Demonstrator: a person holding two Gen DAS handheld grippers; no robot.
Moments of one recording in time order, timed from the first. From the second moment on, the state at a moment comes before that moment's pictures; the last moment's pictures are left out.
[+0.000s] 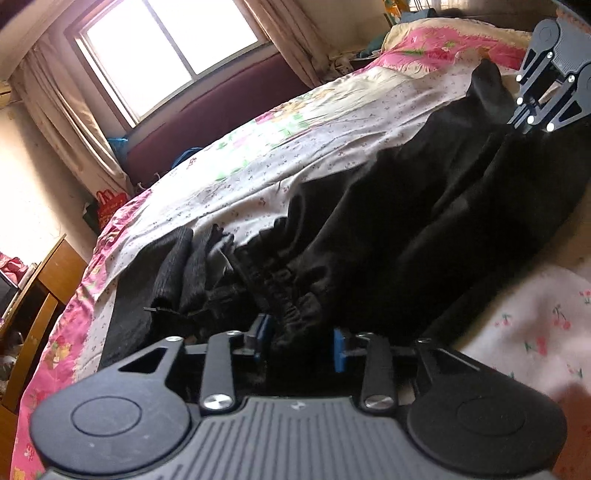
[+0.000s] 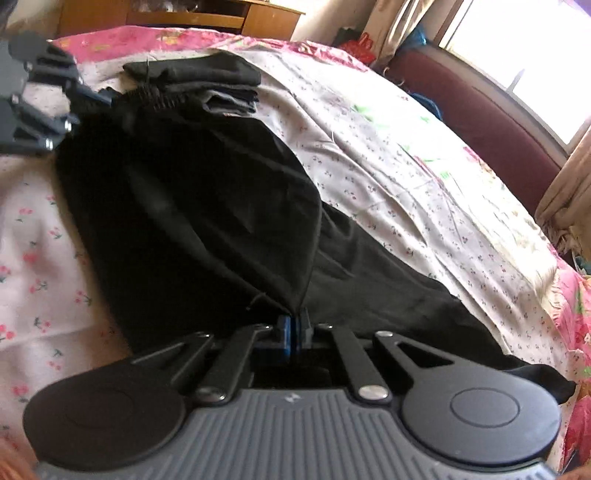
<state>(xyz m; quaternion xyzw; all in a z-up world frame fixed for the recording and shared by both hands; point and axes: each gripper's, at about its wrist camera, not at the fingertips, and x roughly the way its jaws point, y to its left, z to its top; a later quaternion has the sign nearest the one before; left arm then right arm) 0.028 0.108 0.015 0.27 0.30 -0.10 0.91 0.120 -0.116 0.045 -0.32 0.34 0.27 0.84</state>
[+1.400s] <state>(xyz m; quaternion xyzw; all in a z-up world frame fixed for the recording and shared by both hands) 0.102 0.183 0.116 0.21 0.27 -0.02 0.94 0.070 -0.079 0.157 -0.21 0.26 0.32 0.89</state>
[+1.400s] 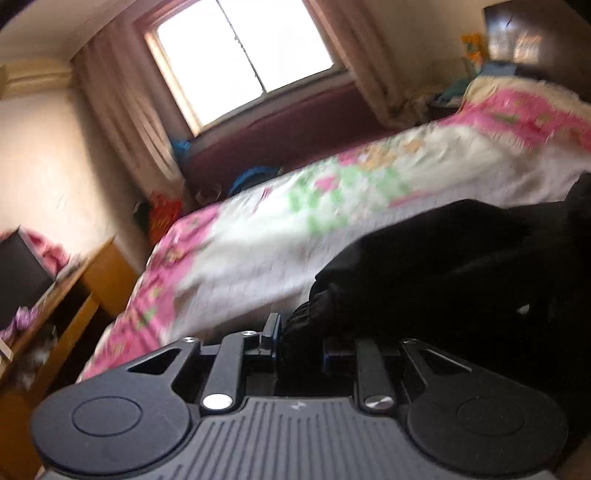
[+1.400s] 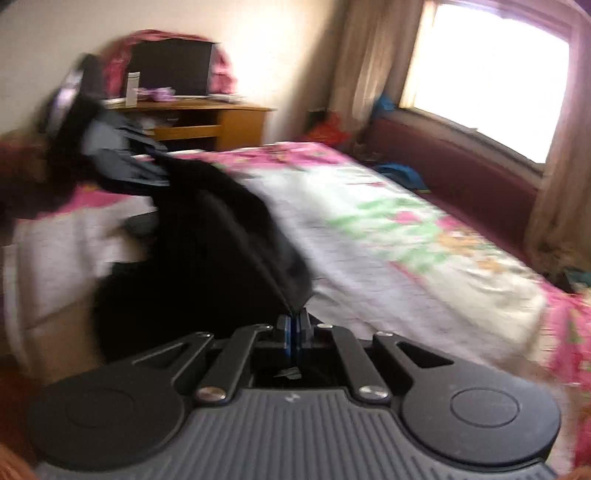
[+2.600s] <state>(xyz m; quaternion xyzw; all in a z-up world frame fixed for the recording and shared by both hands) 0.040 0.206 0.024 0.27 0.36 0.07 0.89 0.175 -0.181 0.054 -0.18 0.44 0.18 0.86</state>
